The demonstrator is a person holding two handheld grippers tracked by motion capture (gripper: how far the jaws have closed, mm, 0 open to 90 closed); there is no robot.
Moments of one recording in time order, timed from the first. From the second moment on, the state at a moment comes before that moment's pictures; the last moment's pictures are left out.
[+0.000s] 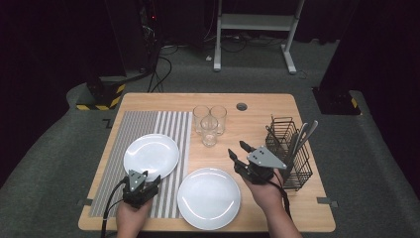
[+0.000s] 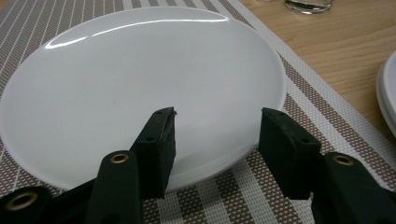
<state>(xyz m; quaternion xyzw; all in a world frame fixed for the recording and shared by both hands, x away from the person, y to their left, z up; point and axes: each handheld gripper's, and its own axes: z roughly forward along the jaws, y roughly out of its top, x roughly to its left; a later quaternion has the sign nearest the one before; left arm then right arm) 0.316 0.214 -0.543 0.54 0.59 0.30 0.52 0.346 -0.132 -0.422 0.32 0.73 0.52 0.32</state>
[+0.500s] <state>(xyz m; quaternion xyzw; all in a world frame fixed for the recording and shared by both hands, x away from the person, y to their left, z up) 0.314 0.213 -0.543 0.54 0.58 0.31 0.53 0.346 -0.157 -0.401 0.31 0.72 0.53 0.32</state>
